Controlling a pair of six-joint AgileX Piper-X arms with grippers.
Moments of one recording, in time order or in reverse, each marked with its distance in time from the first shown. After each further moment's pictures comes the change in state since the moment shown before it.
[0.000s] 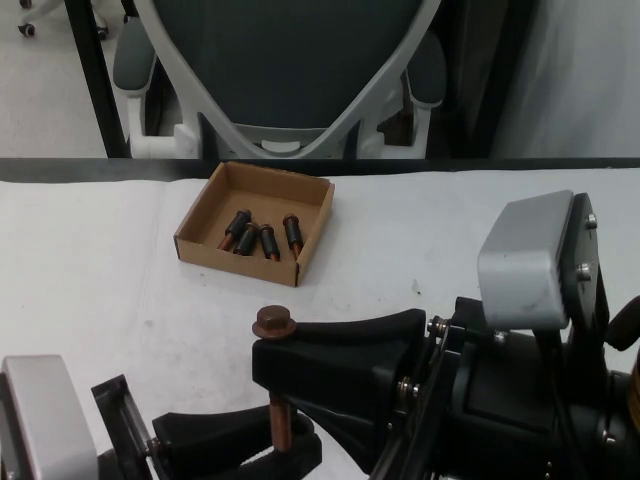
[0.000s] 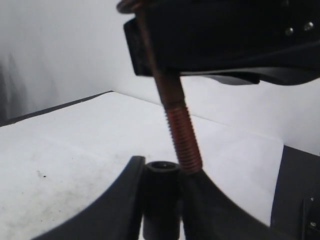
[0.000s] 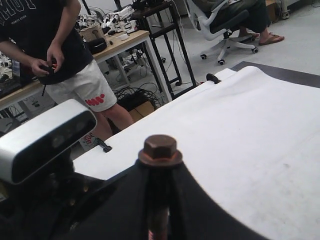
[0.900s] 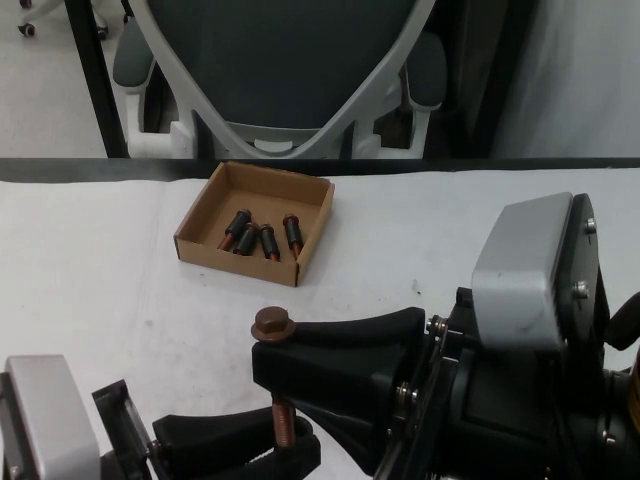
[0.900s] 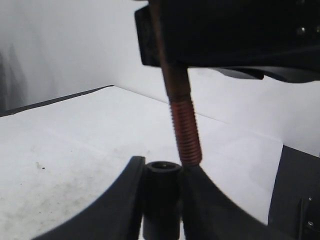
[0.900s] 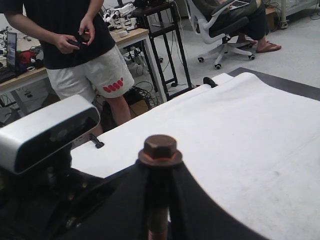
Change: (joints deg) left arm 0.0 0.0 0.0 0.9 -0.4 -1.6; right arm 0.0 0.0 0.0 0.0 0.0 -4.4
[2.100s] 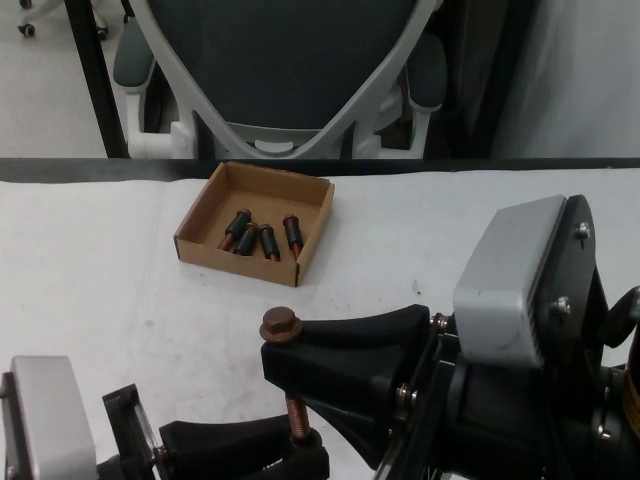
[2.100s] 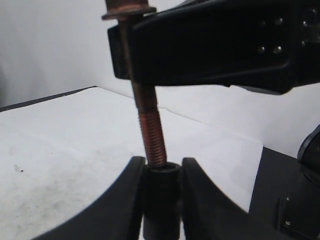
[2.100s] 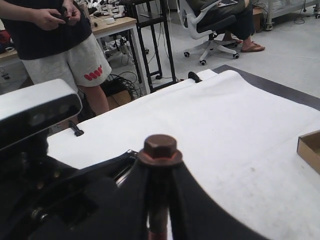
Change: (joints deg) left arm 0.0 0.0 0.0 -1.1 3.0 -2.0; right arm 0.0 0.0 -0.5 3.1 1.7 -4.7
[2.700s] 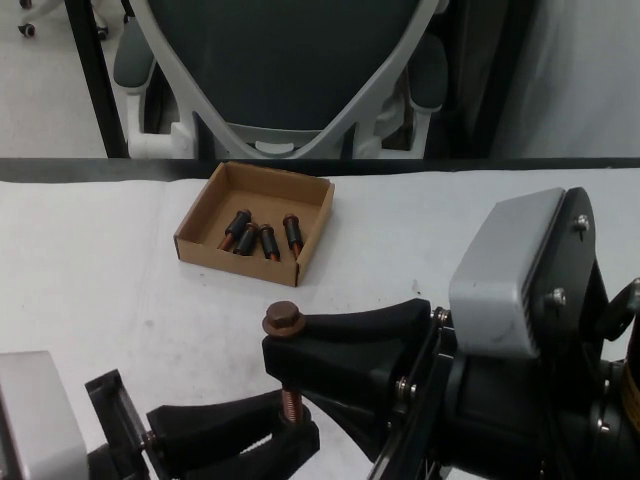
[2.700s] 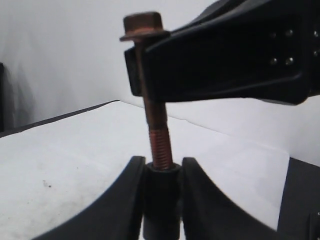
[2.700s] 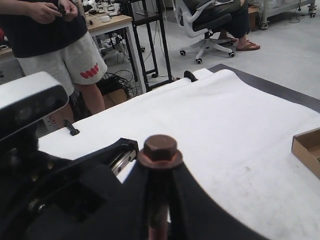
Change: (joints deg) left arm 0.0 0.0 0.0 -3.4 -5.3 3.5; right arm 0.0 0.0 -1.1 1.2 0.6 -0.3
